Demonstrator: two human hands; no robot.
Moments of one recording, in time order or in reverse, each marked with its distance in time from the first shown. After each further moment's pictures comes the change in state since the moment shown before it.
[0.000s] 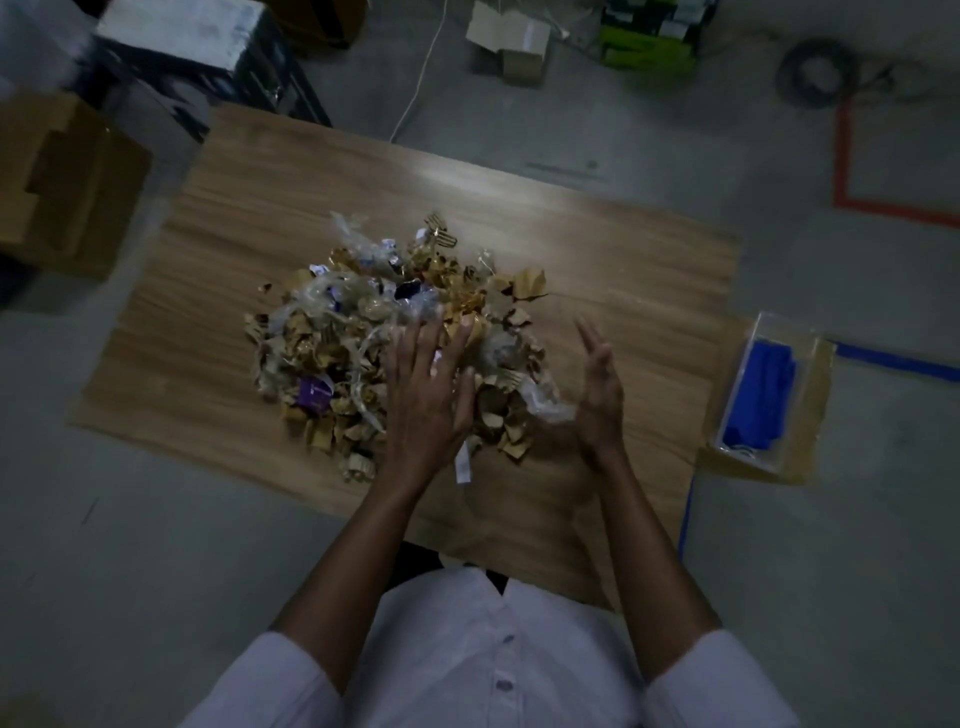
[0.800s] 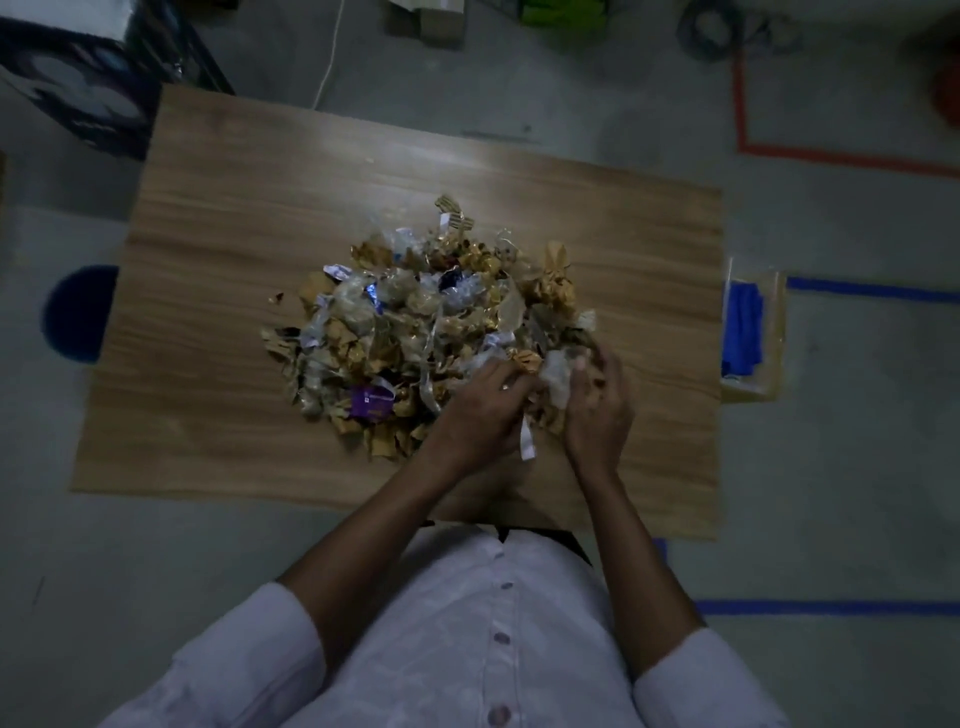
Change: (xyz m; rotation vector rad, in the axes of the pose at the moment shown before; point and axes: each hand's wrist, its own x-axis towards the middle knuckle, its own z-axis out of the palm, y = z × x) left_hand -0.003 -0.081 -0.034 -0.399 -0.392 0.470; right_hand -0.077 -0.006 0.119 -0.439 0.522 -0.048
